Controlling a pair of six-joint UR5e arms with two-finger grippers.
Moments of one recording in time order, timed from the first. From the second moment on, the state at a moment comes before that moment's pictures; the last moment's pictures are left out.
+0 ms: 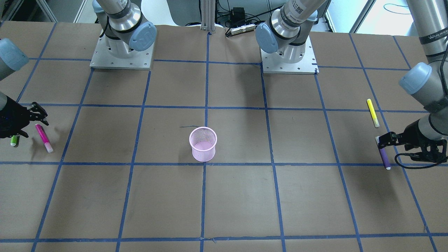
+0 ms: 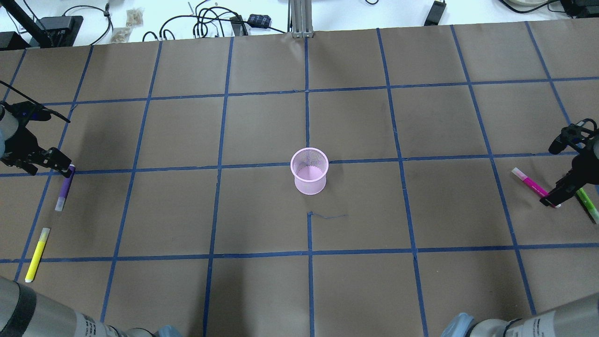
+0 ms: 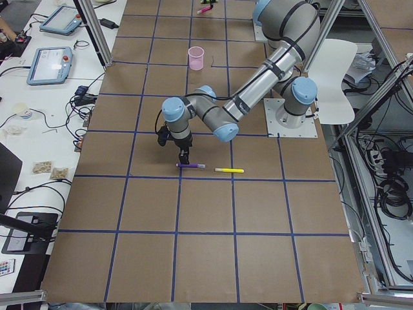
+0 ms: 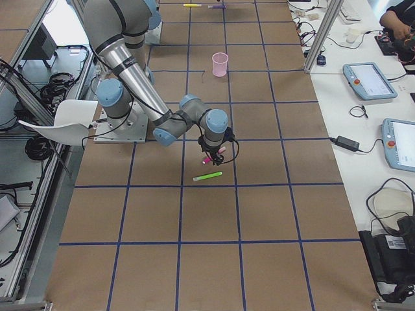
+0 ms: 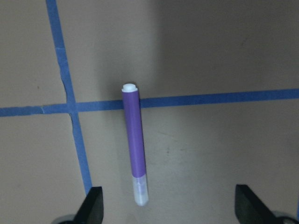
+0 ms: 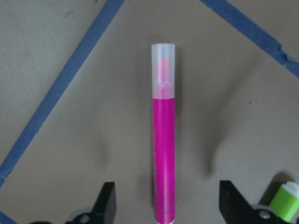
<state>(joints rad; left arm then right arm) -0.91 -2.00 -1.75 -1.01 1.69 0.77 0.83 -1.28 2.06 -2.26 -1.58 -1.39</state>
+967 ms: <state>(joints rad) -0.89 -2.10 -1.74 -0.93 1.62 0.84 0.83 -1.26 2.05 -2.28 -1.69 -1.35</state>
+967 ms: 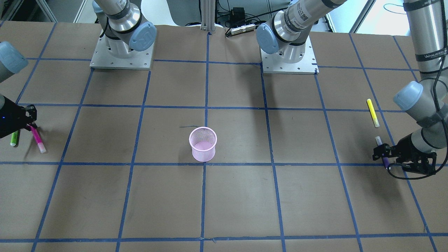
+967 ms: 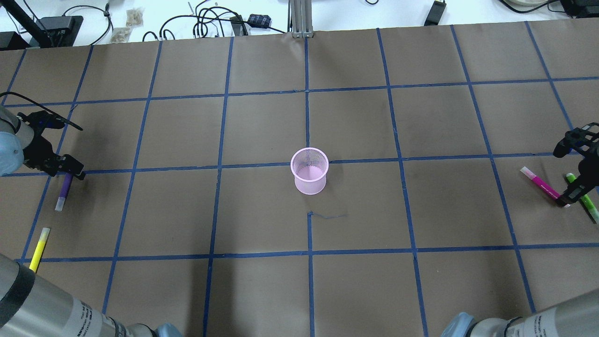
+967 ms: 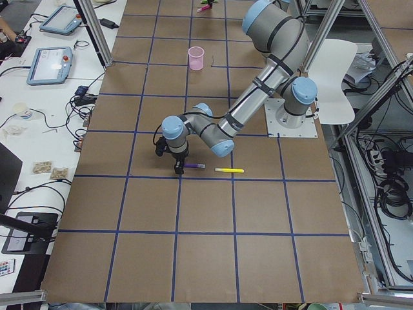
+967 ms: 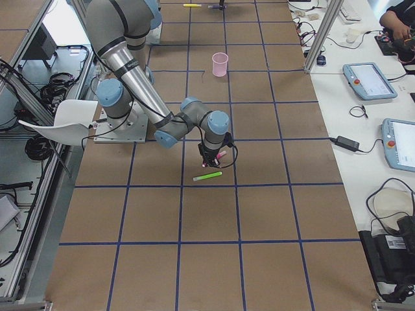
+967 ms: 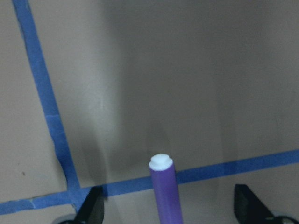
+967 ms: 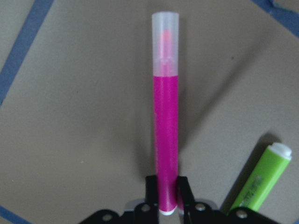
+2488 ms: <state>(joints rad) -0.91 -2.07 -1.73 -0.96 1.62 0.72 1.63 -1.31 1.55 -1.71 -1.91 -0.80</state>
